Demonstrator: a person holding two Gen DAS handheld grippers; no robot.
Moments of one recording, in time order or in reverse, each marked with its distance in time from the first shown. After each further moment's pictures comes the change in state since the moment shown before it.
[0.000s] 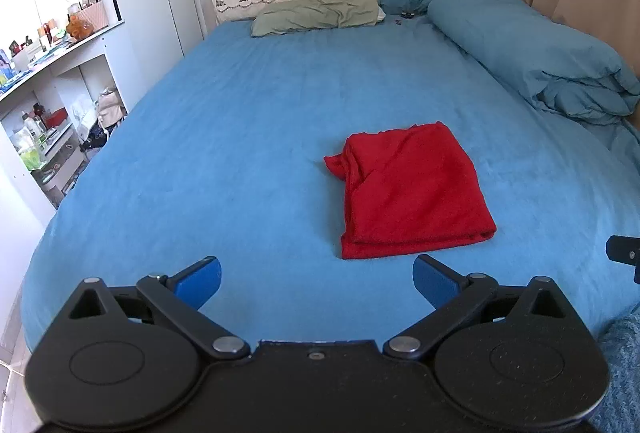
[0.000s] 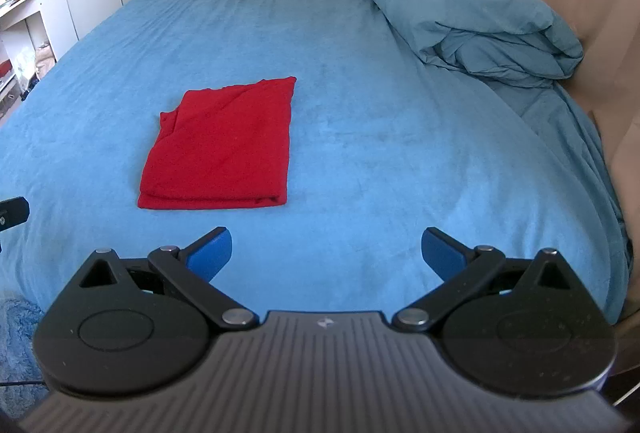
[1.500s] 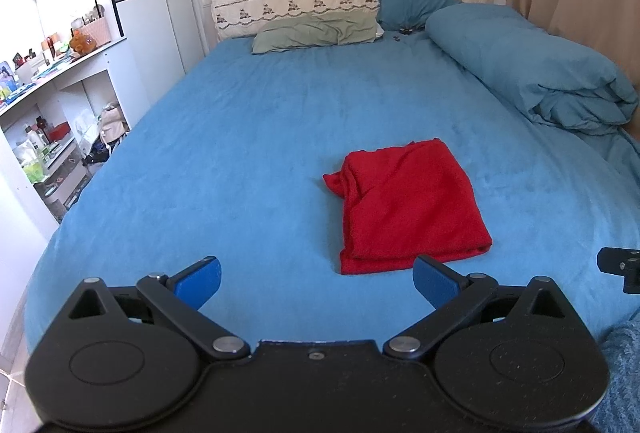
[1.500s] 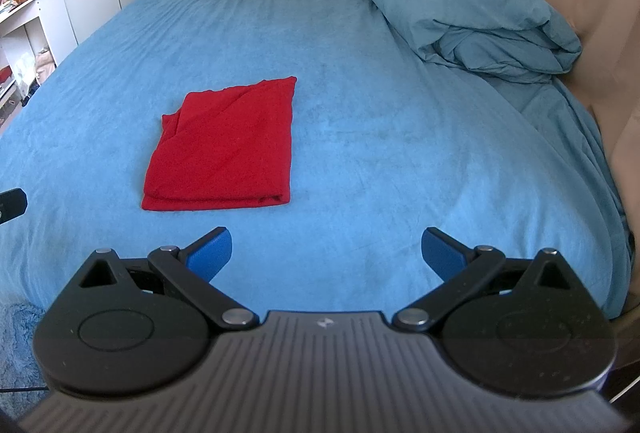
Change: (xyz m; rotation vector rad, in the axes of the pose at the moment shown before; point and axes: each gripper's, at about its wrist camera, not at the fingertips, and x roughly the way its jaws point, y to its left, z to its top) left arm -0.013 0.006 -0.002 0.015 -0.055 -0.005; right arm -0.002 0.002 -0.001 0.008 0.001 0.003
